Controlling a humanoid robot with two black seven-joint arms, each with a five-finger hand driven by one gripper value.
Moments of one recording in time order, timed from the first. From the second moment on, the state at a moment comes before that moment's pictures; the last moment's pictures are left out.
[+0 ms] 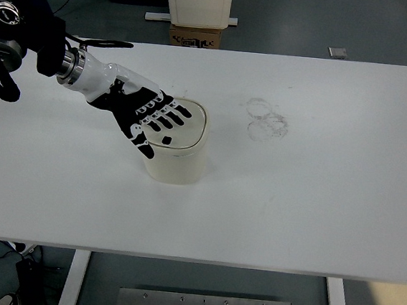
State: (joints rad) left arm -1.68 0.65 0.33 -1.30 0.13 -0.57 0.23; right arm -0.02 0.00 0.29 0.16 -0.22 0.06 0.48
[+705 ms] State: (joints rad) left arm -1.45 0.48 -0.16 -0.77 0.13 -0.41 0.20; right arm -0.02 0.00 0.29 0.16 -0.22 0.06 0.48
